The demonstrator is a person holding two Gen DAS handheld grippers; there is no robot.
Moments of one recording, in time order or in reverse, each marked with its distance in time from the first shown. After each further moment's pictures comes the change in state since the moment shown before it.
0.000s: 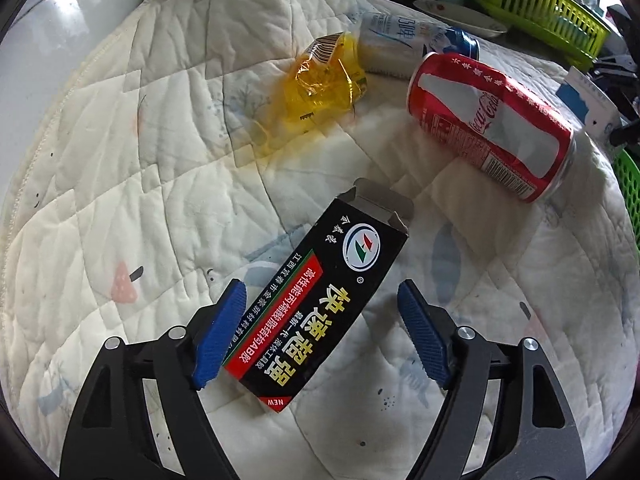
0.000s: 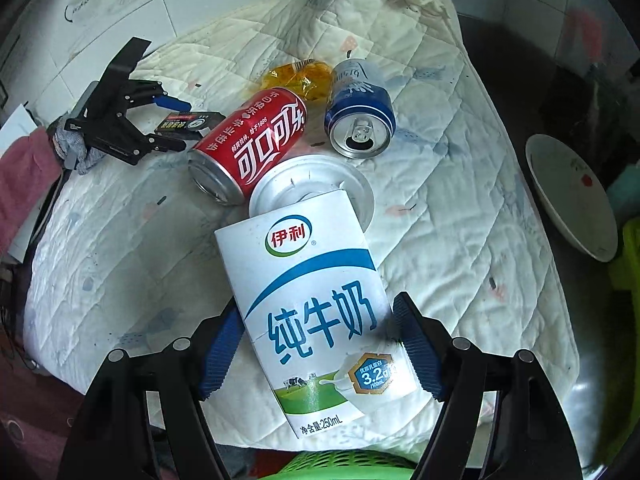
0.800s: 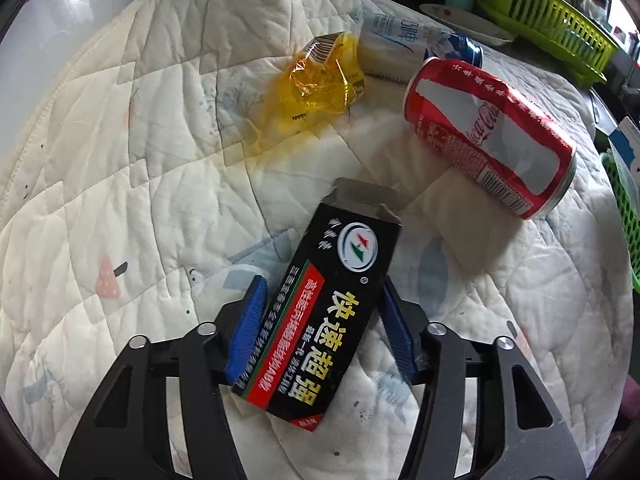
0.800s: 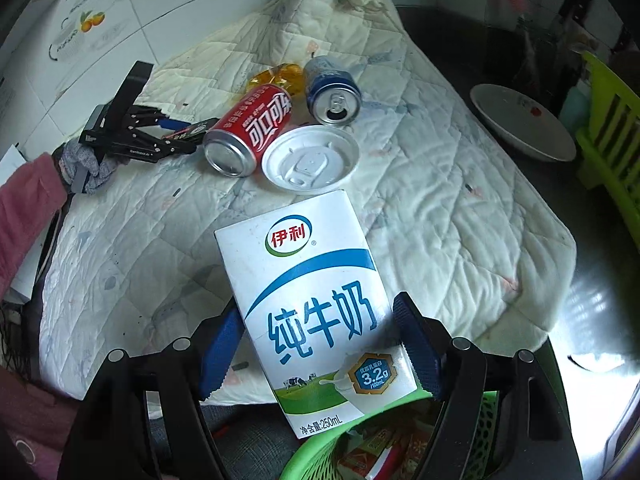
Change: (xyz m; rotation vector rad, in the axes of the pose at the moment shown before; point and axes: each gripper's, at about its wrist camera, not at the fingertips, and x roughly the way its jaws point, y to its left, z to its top) left arm 0.005 -0.008 0.007 -0.052 0.005 -0.015; right arm -0.046 0.023 -0.067 0.211 -0.072 -0.050
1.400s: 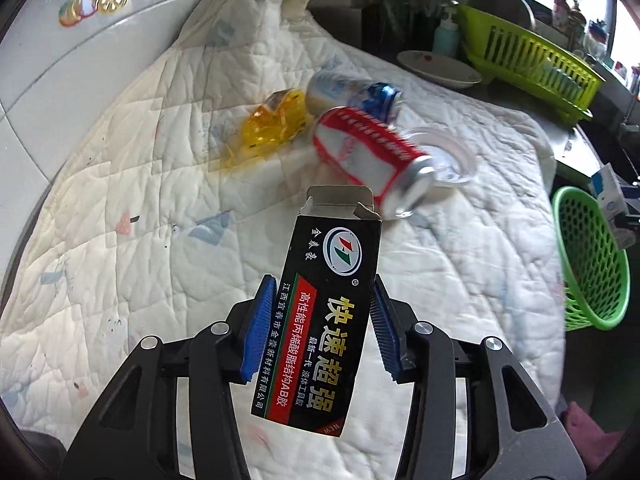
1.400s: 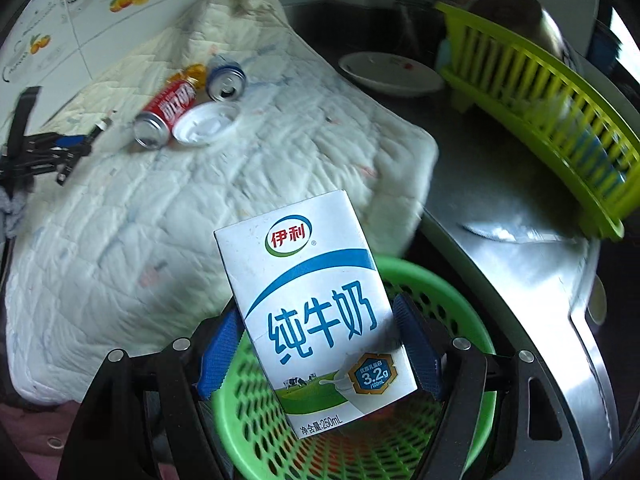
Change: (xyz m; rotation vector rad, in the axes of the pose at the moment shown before) left arm -0.095 -0.092 -0.037 -0.122 -0.131 0.045; right arm -0.063 -0.037 -0.095 0.172 -0.005 -0.264
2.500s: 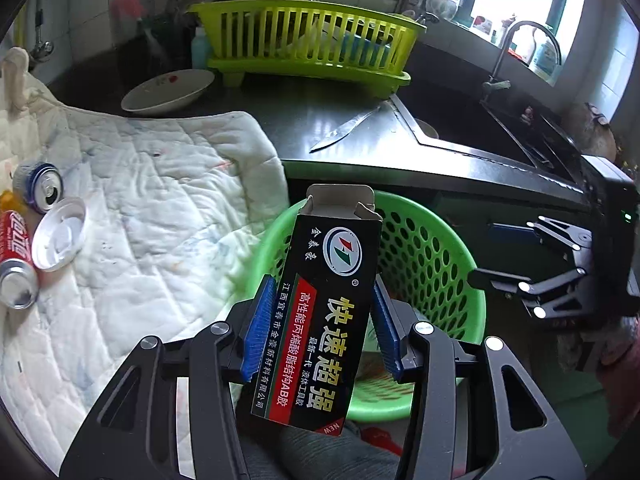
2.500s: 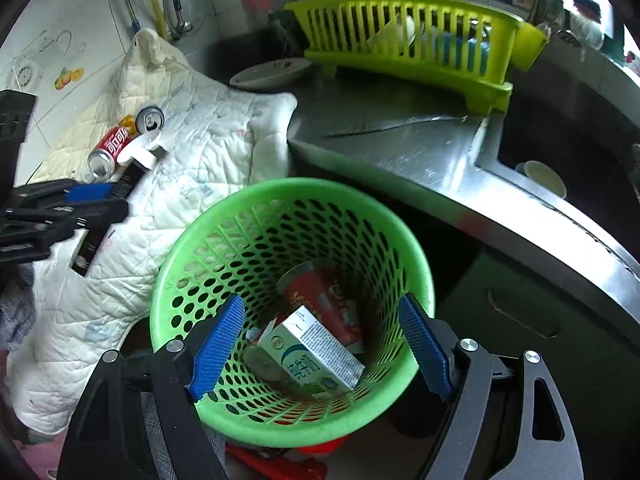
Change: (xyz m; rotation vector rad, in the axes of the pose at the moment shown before) left arm 0.011 -0.314 0.019 0.195 -0.036 -0.402; right arm -0.052 -0.071 -0.131 0.315 -0.151 -0.070
